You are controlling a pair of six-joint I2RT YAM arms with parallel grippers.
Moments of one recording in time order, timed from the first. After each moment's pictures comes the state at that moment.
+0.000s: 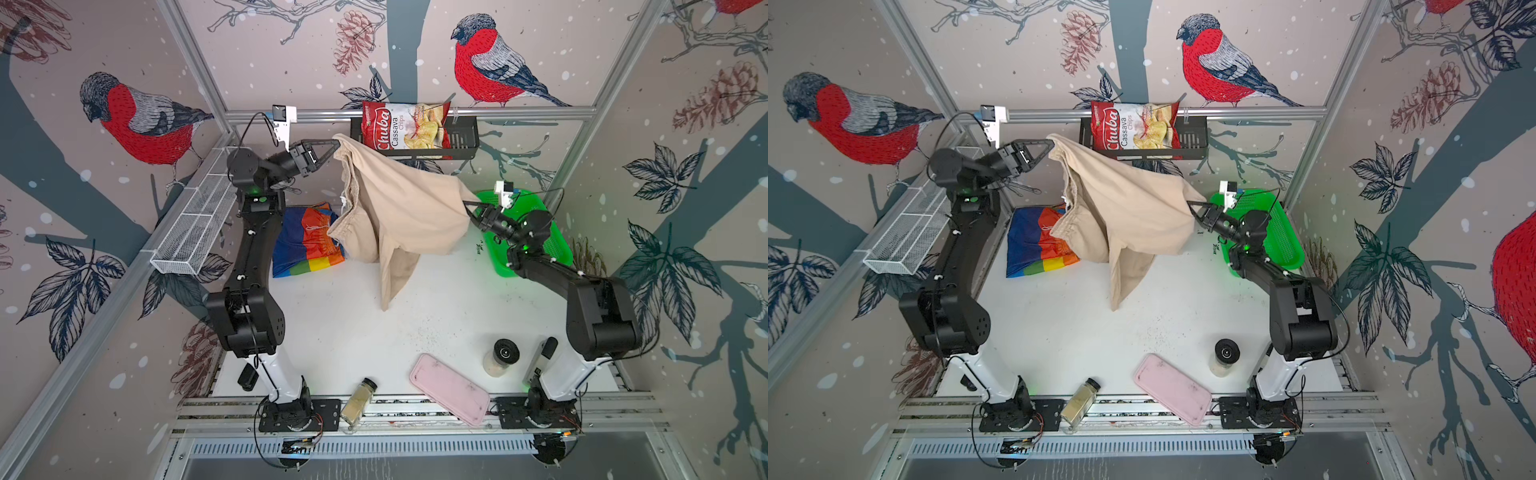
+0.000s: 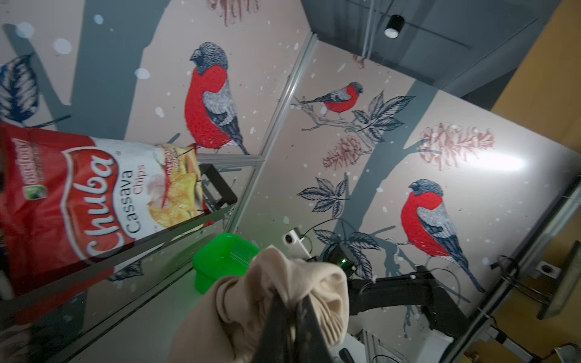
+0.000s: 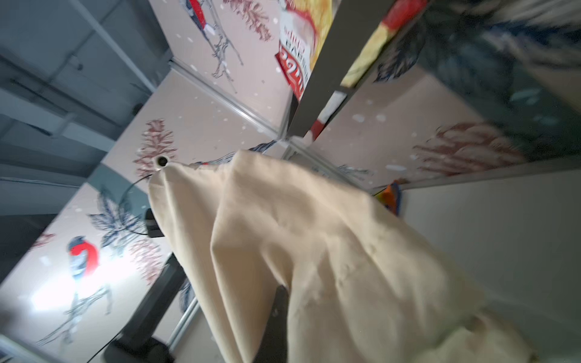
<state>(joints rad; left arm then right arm) 0.10 1.80 1.88 0.54 1.21 -1.00 0.15 1.70 1.11 0.85 -0.88 1.11</state>
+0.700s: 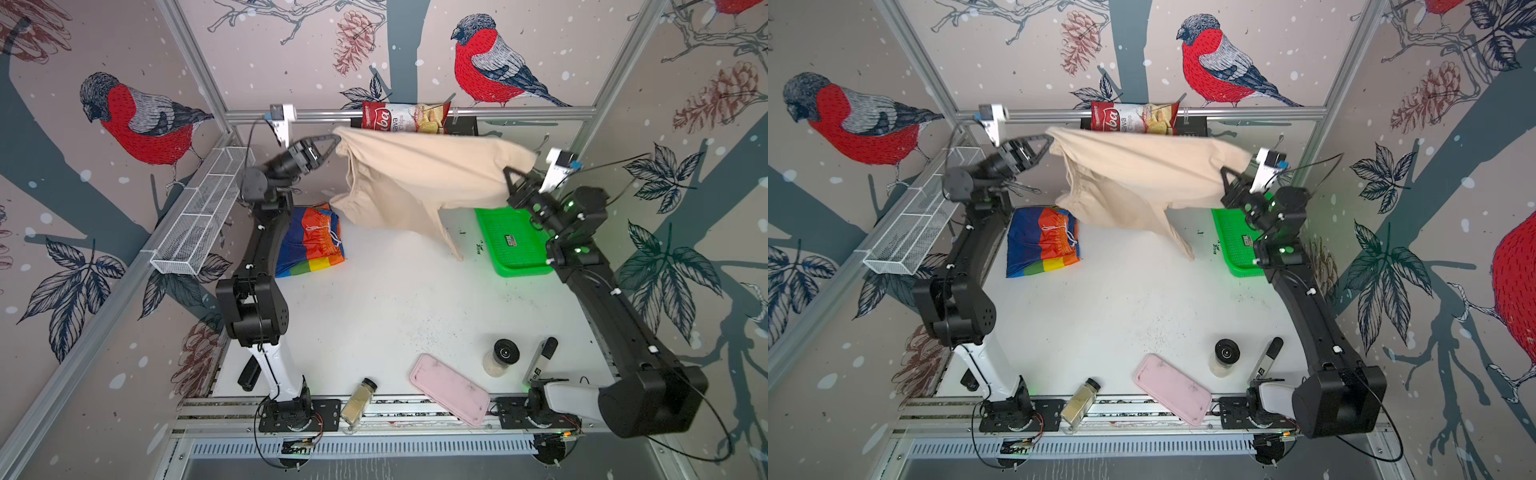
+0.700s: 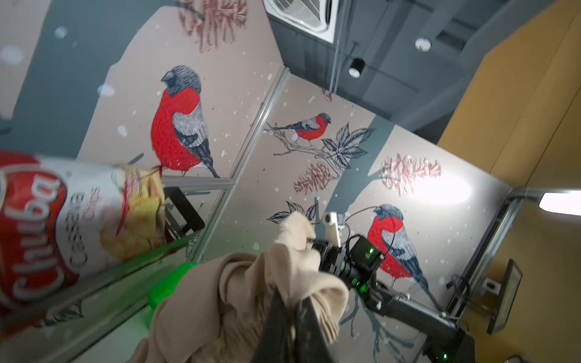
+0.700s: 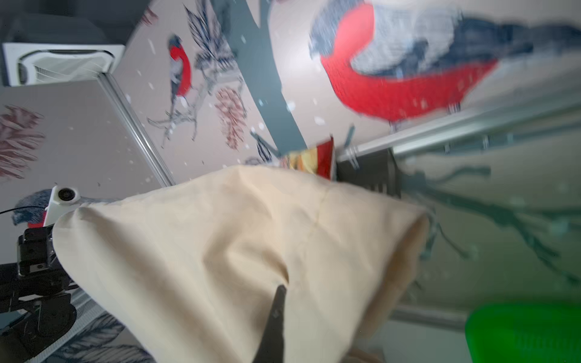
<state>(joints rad) 0.08 1.81 1.61 1.20 1.15 -1.54 0.15 1.26 1.12 0.24 -0.41 0.47</state>
